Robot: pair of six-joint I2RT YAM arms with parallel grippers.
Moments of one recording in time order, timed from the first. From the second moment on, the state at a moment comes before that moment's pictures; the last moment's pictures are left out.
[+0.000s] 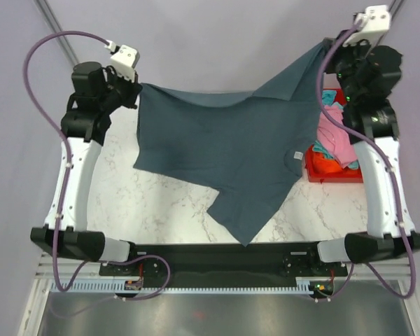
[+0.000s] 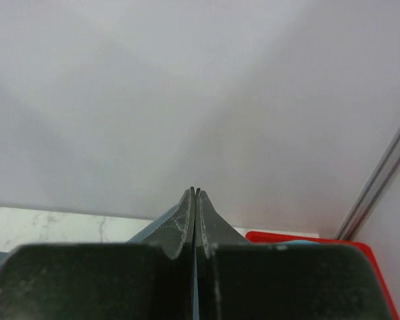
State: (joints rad) left arm -0.11 1.43 1.72 -0.56 0.24 0.27; right arm 0.10 1.44 1.82 -0.23 0.00 0.01
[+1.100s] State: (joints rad) left arm -0.10 0.84 2.19 -0.85 0.24 0.37; right arm 0.08 0.95 2.48 -0.61 0.04 -0.07
